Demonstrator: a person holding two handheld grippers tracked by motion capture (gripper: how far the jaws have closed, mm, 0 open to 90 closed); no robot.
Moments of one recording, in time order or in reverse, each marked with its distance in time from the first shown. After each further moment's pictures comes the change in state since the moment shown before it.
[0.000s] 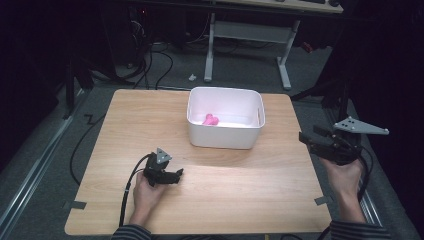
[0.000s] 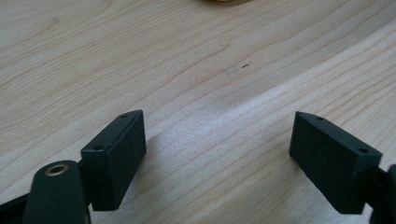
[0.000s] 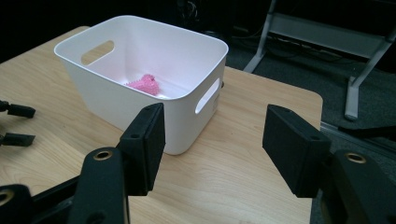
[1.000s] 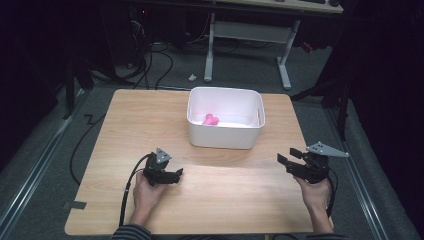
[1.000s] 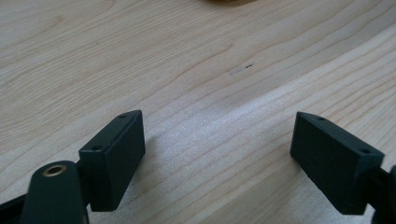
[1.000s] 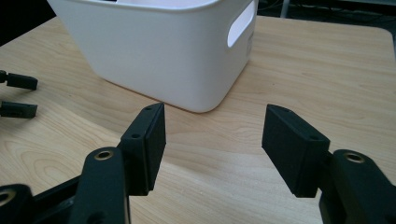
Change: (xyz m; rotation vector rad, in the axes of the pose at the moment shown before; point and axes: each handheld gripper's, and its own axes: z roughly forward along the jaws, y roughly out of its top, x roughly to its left) left arm 0.000 0.000 0.000 -0.001 0.010 -0.009; right arm 0.019 -0.083 0.061 0.061 0.066 0.104
